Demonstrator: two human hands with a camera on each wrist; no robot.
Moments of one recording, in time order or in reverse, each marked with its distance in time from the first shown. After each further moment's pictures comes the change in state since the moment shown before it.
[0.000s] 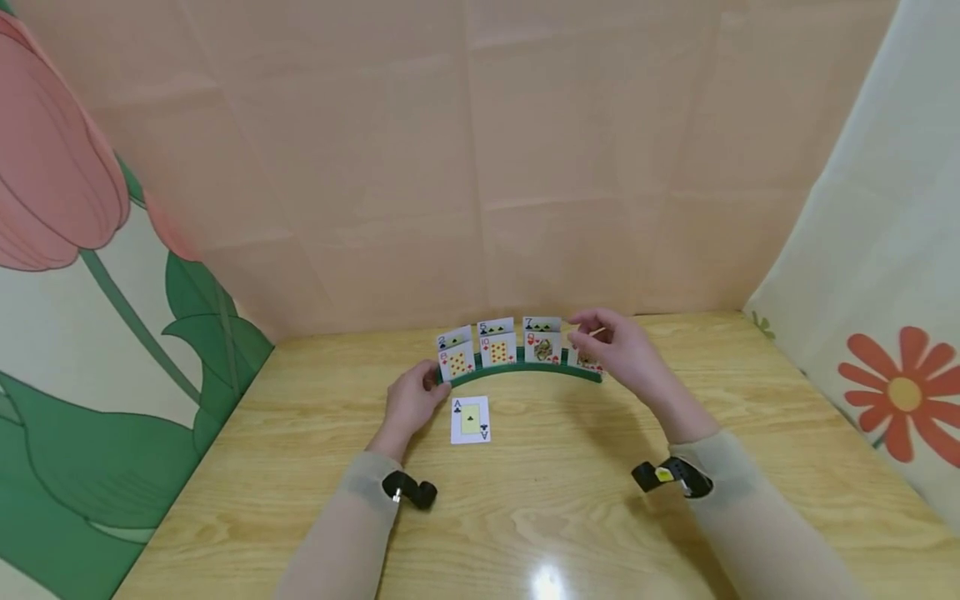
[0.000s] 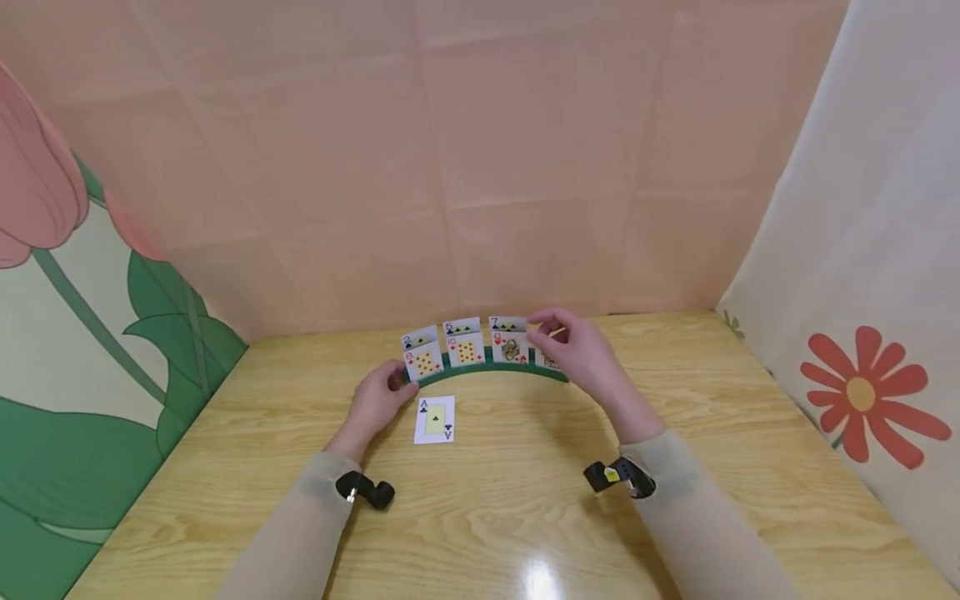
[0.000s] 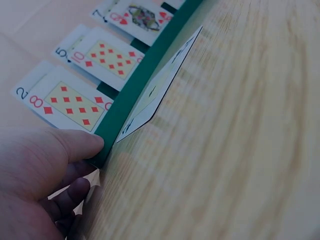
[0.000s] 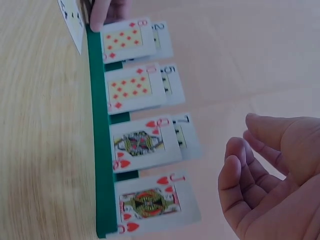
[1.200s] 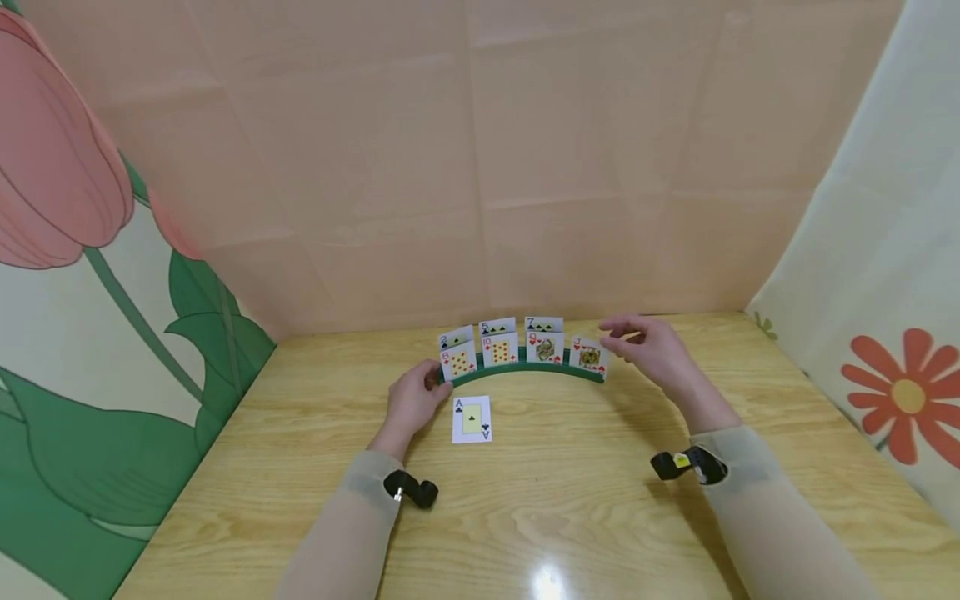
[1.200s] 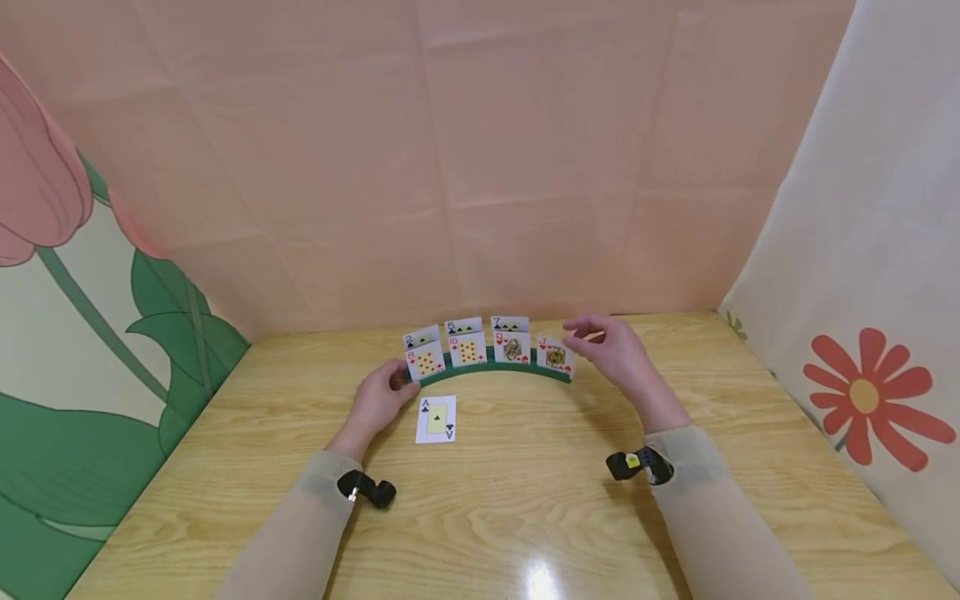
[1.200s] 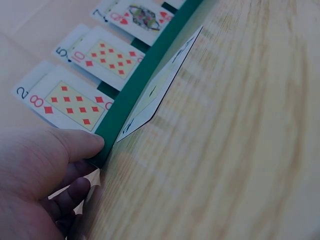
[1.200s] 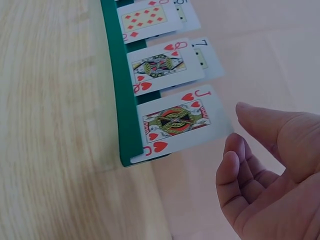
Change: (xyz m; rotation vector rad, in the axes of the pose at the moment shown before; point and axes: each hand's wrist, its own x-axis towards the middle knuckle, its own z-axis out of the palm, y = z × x) left_hand 0.000 -0.001 -0.001 -0.010 -0.020 -0.012; right_hand 0.006 0.054 -0.028 -0.022 -0.003 0.106
